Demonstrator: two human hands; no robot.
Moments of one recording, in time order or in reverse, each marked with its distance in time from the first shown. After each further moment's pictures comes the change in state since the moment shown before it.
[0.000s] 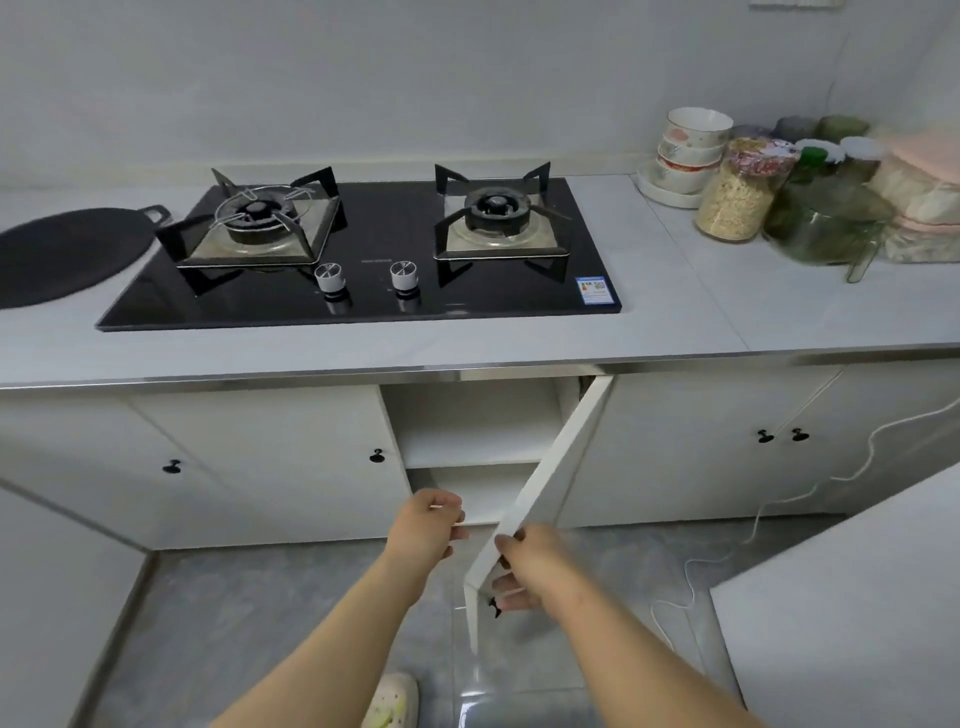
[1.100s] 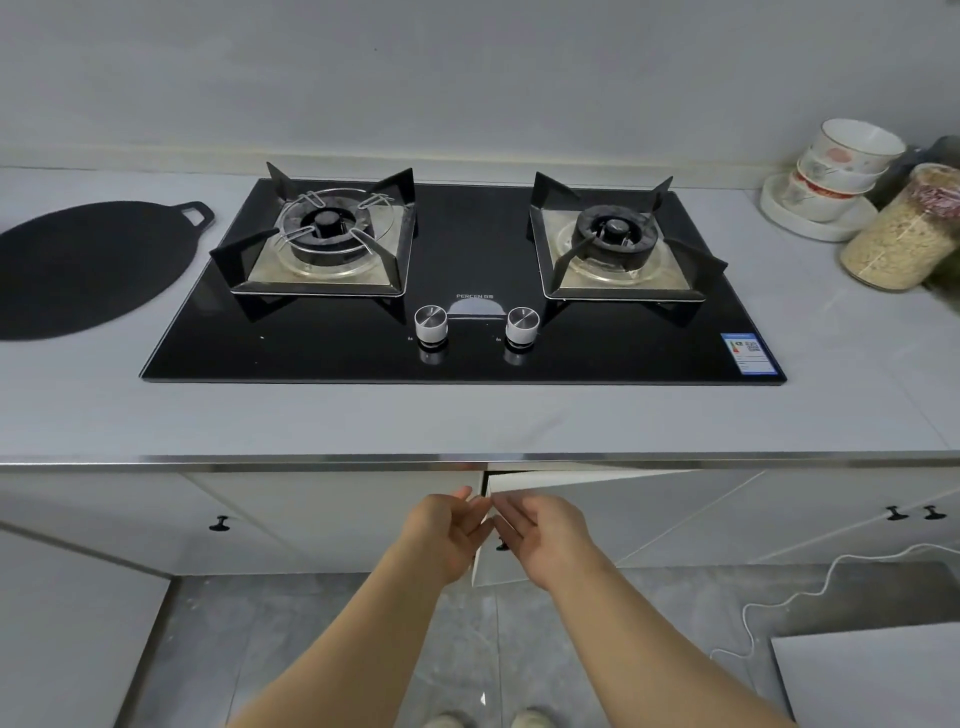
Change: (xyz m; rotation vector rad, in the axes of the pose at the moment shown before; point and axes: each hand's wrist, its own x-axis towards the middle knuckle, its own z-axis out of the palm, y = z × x) left_hand 0.146 0.070 -0.123 -0.772 -0.029 -0.413; right_hand 0.090 -0.163 0.119 0.884 0.052 0.127
